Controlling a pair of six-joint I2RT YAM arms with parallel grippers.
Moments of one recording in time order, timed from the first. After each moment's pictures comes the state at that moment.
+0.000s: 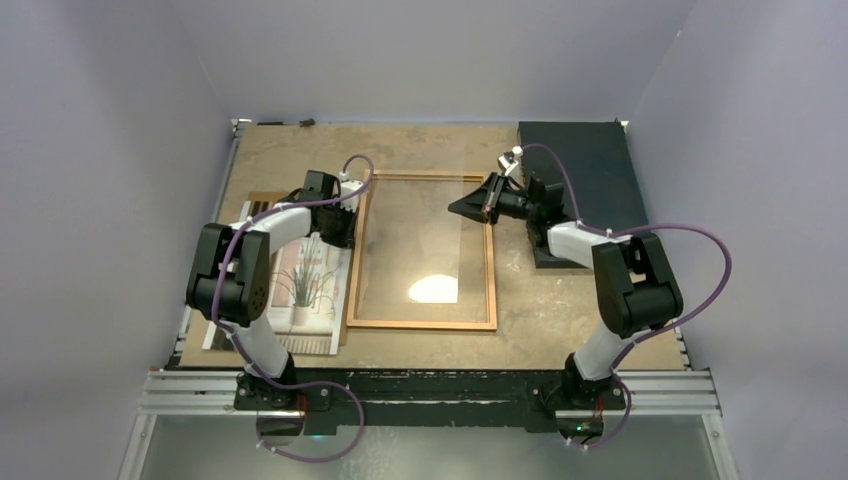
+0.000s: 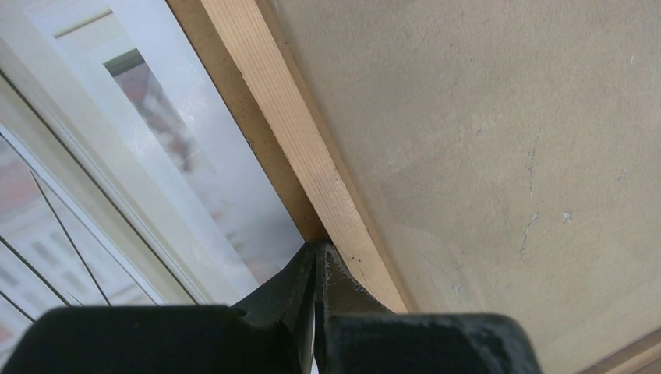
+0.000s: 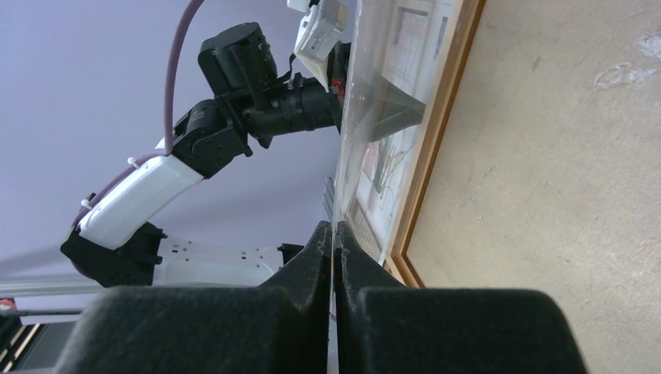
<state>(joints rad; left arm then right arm) -0.19 1.76 1.03 -0.35 0.30 0.13 0.25 1.69 0.86 0.61 -0.92 1.18</state>
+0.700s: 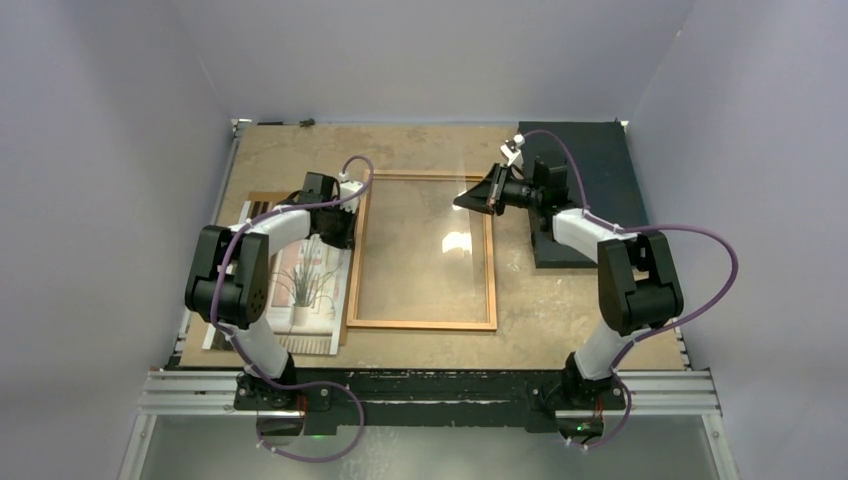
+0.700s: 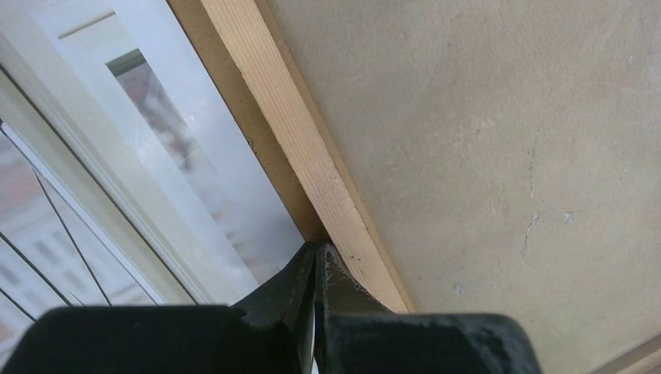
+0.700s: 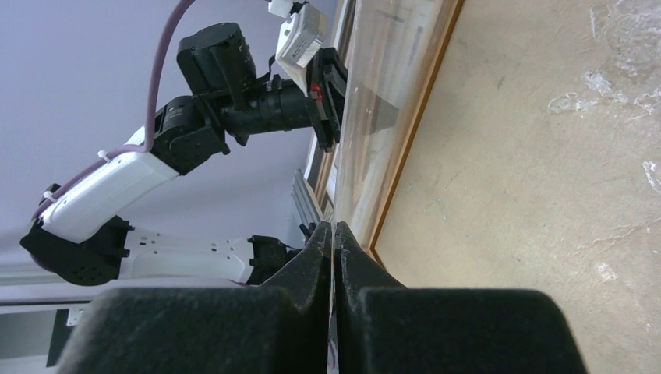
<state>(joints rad) -0.19 1.75 1.01 -0.32 0.30 0.14 0.22 1.70 0.98 0.38 -0.96 0.98</state>
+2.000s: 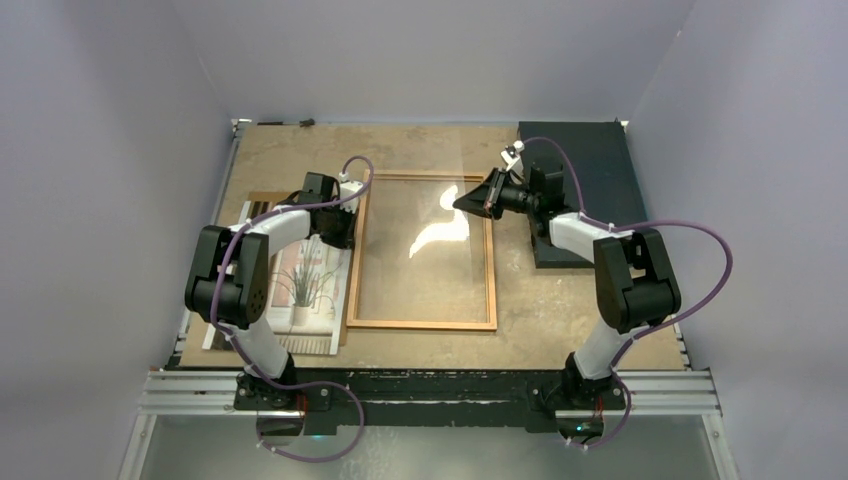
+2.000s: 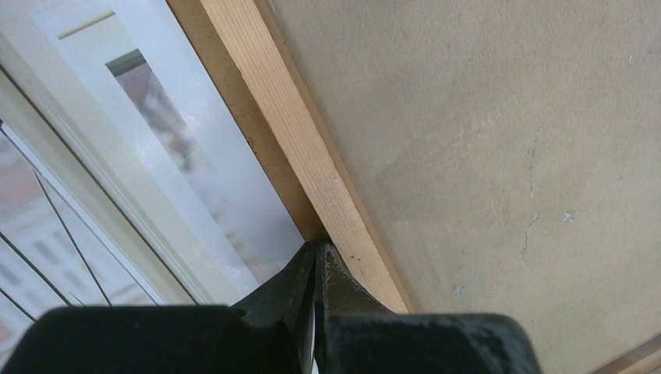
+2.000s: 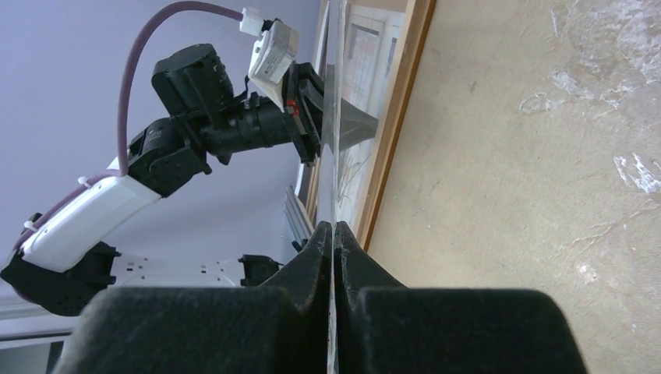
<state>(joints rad) -0.19 1.74 1.01 -0.32 0.30 0.14 0.23 1.71 0.94 0.43 -0.89 1.01</state>
